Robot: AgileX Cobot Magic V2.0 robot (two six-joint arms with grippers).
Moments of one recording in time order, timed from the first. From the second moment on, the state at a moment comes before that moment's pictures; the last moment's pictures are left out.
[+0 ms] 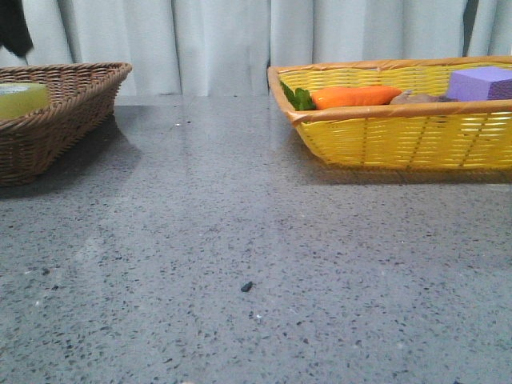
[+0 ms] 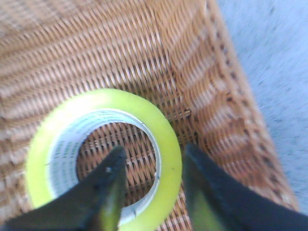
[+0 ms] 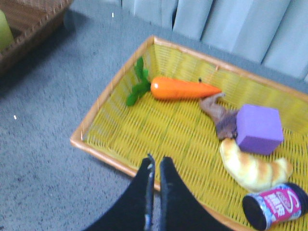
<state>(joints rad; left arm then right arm) -0.16 1.63 -1.55 -0.08 0.96 0.16 0.61 0.84 -1.15 -0.35 0.91 0.21</state>
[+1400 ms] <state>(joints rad) -0.16 0.26 -0.39 -0.31 0.43 0.29 0.61 0.03 -0.39 -0.60 0.58 0.38</state>
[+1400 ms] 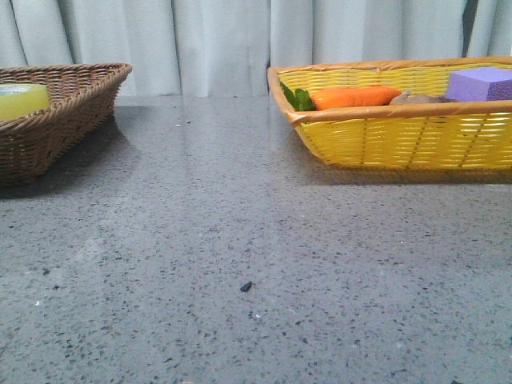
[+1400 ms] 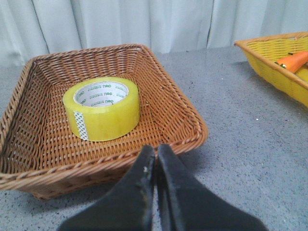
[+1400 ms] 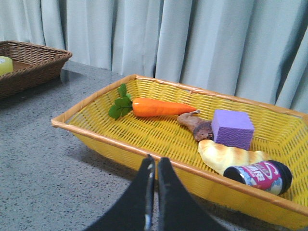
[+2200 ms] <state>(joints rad) -0.16 0.06 -0.28 -0.31 0.41 0.29 0.61 0.03 -0.39 -0.61 0.58 0.39</state>
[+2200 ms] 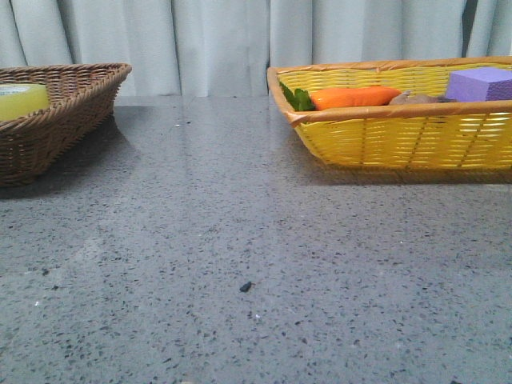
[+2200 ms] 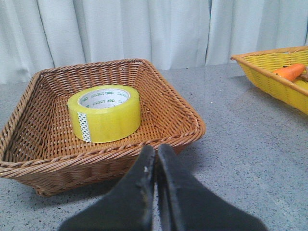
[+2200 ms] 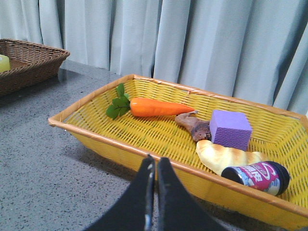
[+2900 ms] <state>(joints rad) -0.13 0.00 -0.06 -0.06 0.06 0.07 0.61 0.03 -0.39 -0.61 0.58 0.39</state>
